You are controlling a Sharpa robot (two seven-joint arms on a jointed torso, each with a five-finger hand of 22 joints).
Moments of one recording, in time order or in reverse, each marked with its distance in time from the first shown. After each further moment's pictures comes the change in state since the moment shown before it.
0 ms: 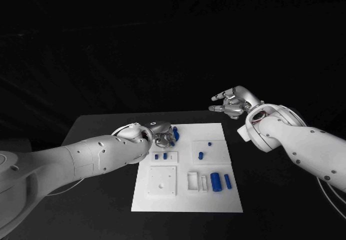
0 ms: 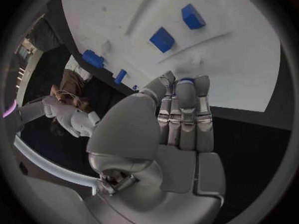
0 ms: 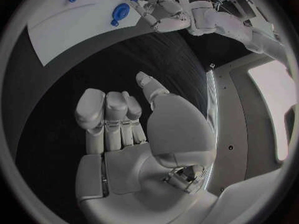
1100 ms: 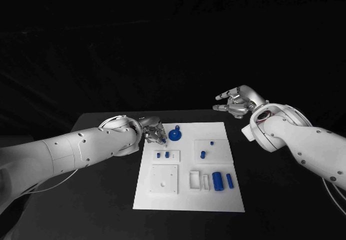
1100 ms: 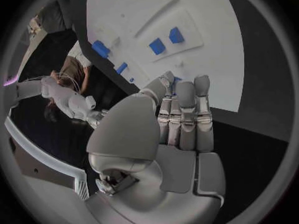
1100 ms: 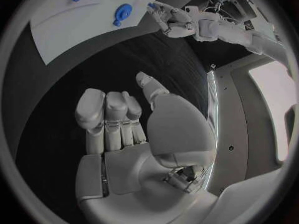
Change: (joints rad) left arm 0.032 -0.130 0.035 0.097 0.103 0.137 -0.049; left_hand 0.000 0.000 -0.004 0.004 -0.006 -0.011 -0.004 0.003 -0.002 -0.008 0.000 0.000 0.000 0.000 0.000 -0.008 0.003 -0.001 -0.004 0.004 0.000 0.001; right arm 0.000 -0.009 0.000 0.000 0.000 0.002 -0.001; right_hand 0.000 0.000 0.000 0.000 0.000 0.000 0.000 0.000 0.000 0.000 0.000 0.000 0.000 0.000 0.000 0.000 0.000 0.000 0.000 0.000 0.000 0.000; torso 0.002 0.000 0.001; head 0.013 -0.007
